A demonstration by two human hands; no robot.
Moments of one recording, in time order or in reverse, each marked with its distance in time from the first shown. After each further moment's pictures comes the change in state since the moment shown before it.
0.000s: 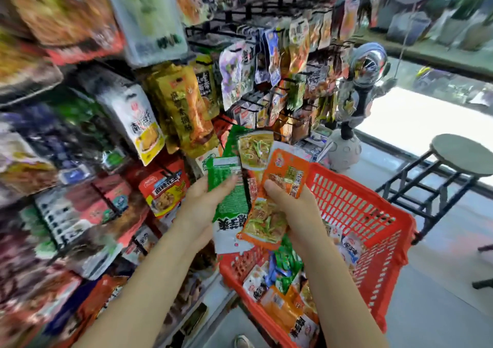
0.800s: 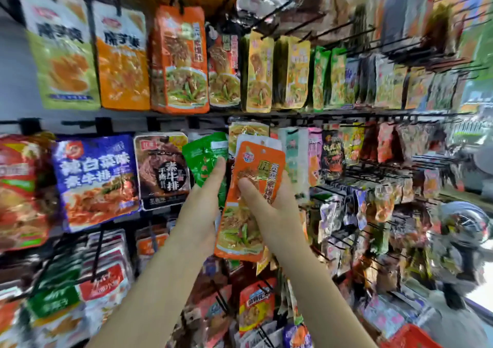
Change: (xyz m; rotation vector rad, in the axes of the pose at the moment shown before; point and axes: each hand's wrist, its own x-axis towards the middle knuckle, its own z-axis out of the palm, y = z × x) left_hand -0.128 0.236 -0.083 -0.147 0.230 0.482; right_hand -0.072 -0.186 0.225 -0.042 -0.468 -0.814
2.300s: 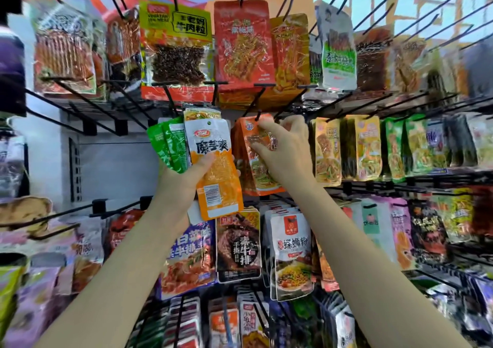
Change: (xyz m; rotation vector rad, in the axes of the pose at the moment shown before) left_hand 0.024 0.170 -0.072 0.154 0.127 0.587; right_hand 0.200 -0.092 0.085 -0.601 0.097 -0.547
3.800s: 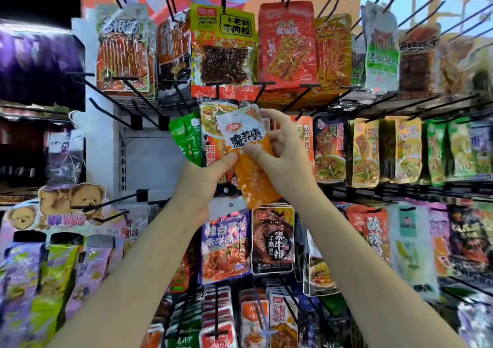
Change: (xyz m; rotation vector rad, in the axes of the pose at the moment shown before) left_hand -0.018 0.033 -0.026 0.124 0.112 0.030; right_hand -0.033 -0.081 0.018 0.719 -0.091 -0.022
